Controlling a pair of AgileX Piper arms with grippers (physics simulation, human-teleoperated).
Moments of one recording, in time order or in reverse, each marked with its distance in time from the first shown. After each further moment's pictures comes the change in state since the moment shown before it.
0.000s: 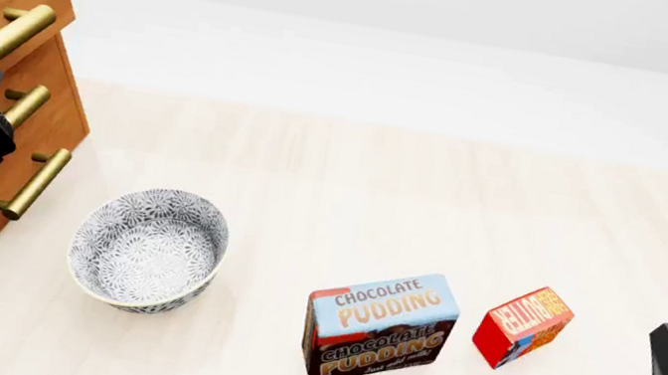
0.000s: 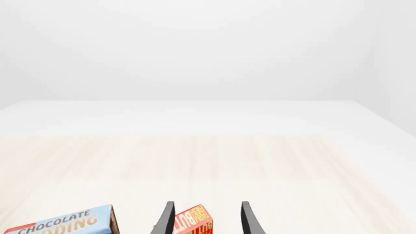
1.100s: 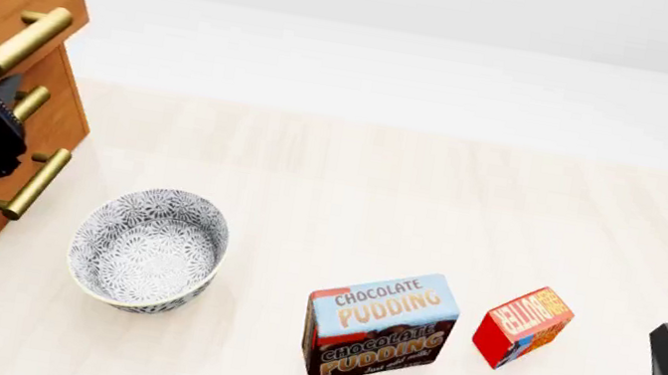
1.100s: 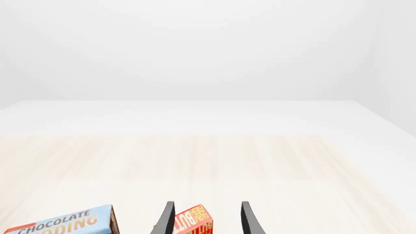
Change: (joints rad) left arm -0.053 -0.020 -0.004 0.042 -0.076; right arm 0.000 0.000 0.000 0.000 0.000
